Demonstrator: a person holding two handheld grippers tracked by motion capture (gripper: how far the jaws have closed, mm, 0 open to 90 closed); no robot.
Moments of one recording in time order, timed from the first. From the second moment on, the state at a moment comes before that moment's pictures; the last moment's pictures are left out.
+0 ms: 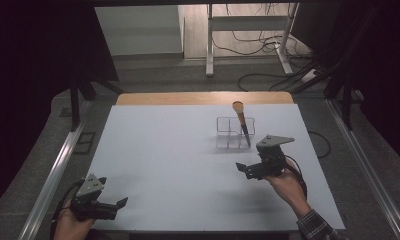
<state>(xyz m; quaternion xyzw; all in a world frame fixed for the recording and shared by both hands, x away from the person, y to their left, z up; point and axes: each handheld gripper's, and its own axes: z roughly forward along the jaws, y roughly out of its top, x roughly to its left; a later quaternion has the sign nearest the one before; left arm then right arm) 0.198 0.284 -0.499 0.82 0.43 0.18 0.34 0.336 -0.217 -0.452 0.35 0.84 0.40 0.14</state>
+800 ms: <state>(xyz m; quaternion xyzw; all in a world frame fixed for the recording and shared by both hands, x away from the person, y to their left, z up) 0.197 0.284 -0.499 0.82 0.43 0.19 0.34 0.322 -0.225 -0.456 0.35 0.84 0.40 0.14</state>
